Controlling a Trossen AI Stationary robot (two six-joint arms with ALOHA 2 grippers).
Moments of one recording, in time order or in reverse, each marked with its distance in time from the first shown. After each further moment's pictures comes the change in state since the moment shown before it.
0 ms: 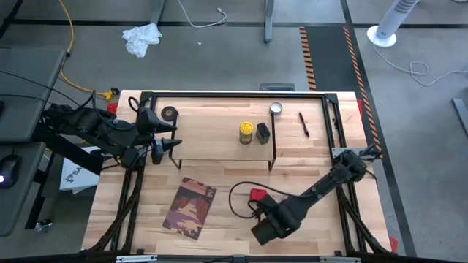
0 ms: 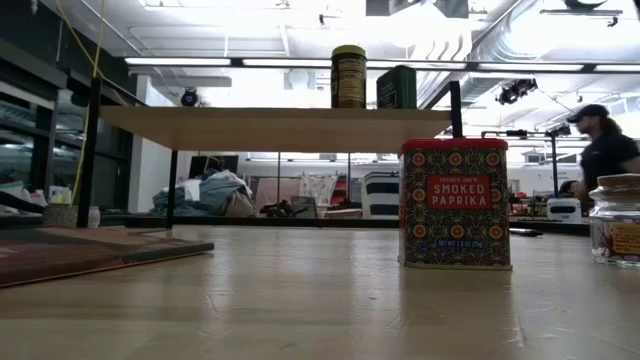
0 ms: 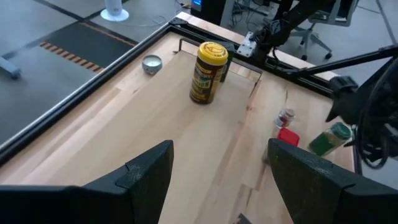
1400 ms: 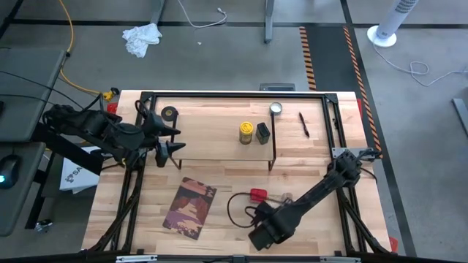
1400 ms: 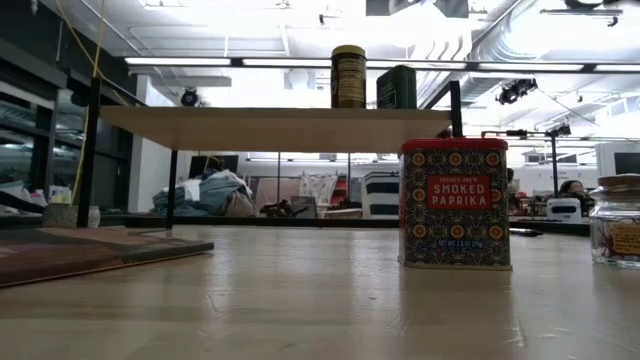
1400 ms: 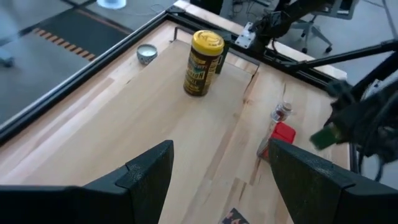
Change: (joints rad) left arm 0.000 0.045 0.005 0.003 0.027 -0.042; right arm 0.004 0.086 0.041 -0.024 -0.048 -0.122
